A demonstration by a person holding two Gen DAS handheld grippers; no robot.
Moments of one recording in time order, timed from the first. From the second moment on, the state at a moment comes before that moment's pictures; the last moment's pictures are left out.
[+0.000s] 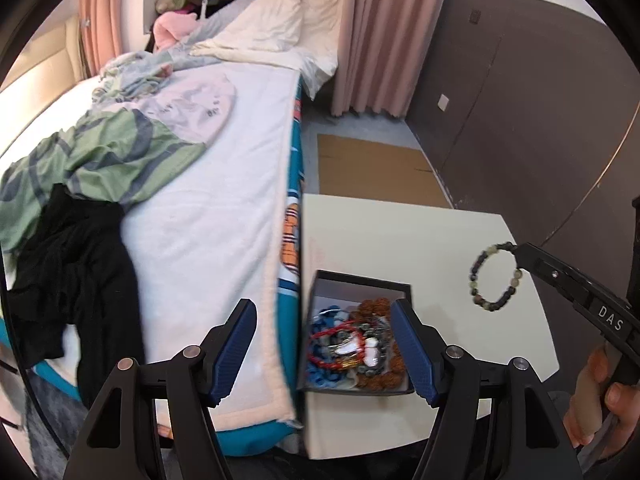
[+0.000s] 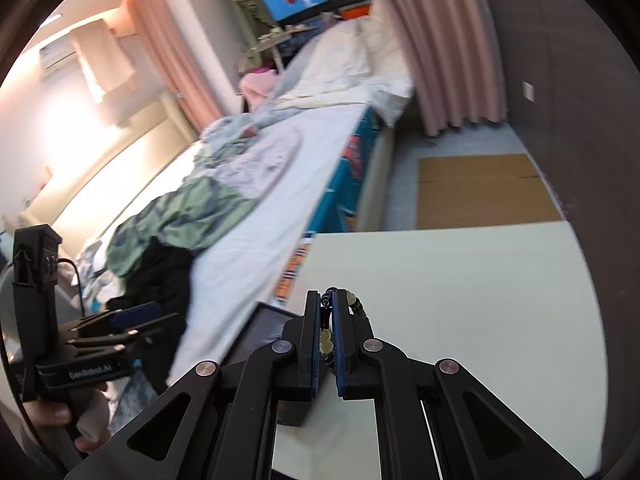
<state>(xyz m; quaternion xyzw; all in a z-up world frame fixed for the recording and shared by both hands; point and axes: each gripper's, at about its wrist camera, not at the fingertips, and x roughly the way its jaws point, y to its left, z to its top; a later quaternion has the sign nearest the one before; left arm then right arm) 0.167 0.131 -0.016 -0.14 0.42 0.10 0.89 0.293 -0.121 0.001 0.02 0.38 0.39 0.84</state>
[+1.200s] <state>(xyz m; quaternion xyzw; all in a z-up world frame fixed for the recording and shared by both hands) 0.003 0.074 0.084 -0.08 0.25 0.11 0.96 0.166 -0.229 0.068 0.00 0.35 0.30 0.89</state>
